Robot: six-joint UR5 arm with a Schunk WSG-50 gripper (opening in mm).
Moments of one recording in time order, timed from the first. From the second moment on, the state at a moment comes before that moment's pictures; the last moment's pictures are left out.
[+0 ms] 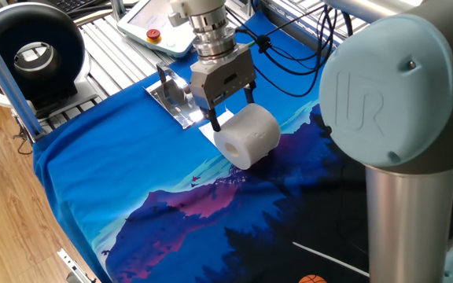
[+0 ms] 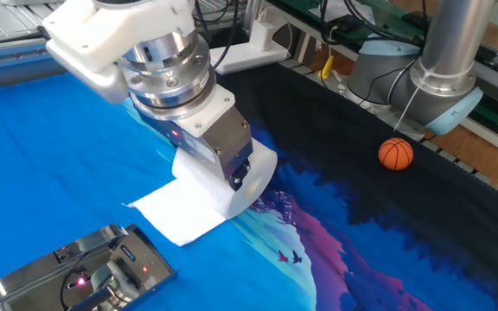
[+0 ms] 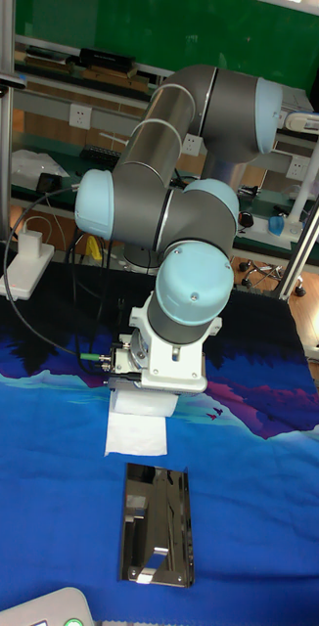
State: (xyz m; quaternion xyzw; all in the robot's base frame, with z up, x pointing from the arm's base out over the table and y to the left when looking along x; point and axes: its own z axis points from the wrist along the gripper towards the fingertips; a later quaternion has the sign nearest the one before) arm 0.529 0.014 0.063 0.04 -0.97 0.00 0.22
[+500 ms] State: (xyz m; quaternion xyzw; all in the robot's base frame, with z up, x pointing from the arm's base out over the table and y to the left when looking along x) arm 0.530 0.022 0.076 0.04 -0.97 -0.01 0.23
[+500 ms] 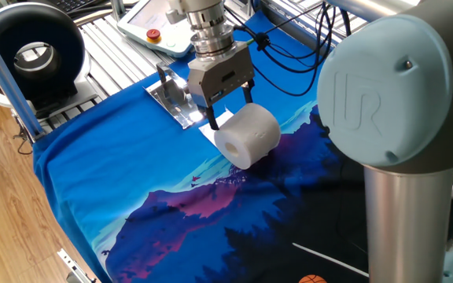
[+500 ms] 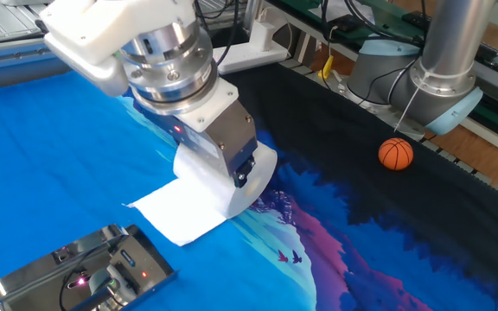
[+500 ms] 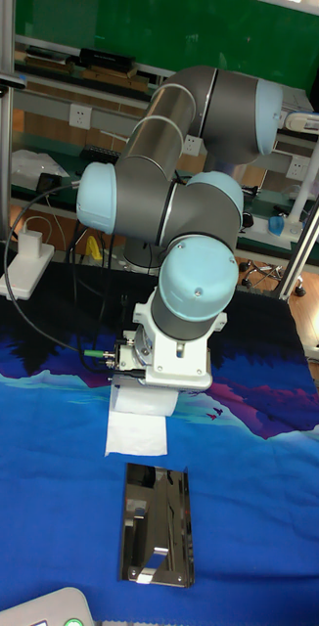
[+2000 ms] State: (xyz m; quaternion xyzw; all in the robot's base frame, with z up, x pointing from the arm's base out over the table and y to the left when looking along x) arm 0.524 0.021 0.059 0.04 -0.97 0.00 0.24
